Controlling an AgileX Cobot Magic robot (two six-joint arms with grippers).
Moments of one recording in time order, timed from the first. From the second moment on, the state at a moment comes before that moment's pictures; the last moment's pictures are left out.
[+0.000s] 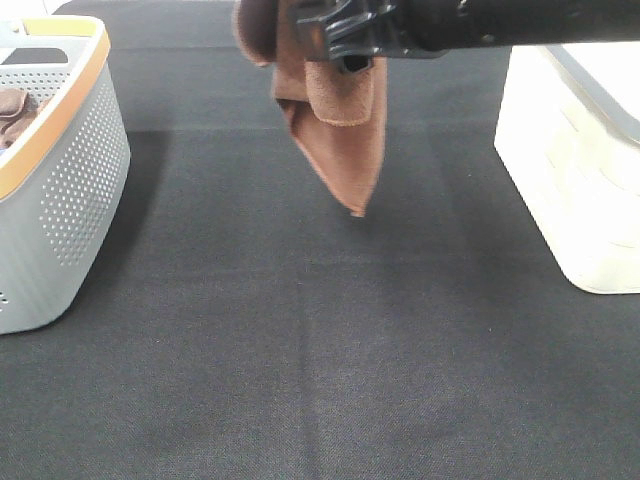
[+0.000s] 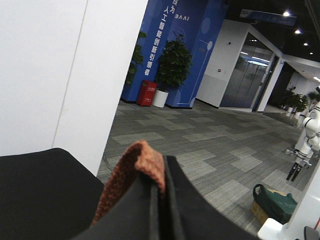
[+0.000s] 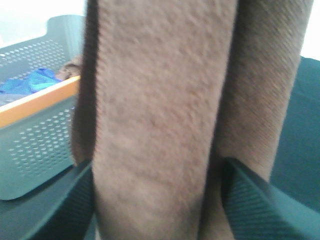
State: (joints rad) left arm -0.61 1.57 -1.68 -1.18 0.13 0.84; right arm 0.68 1.40 -0.95 0.67 -0.08 -0.77
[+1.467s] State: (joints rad) left arm -0.61 1.57 -1.68 -1.06 0.12 0.83; right arm 0.74 1.46 -0.95 1.18 -0.29 -1.19
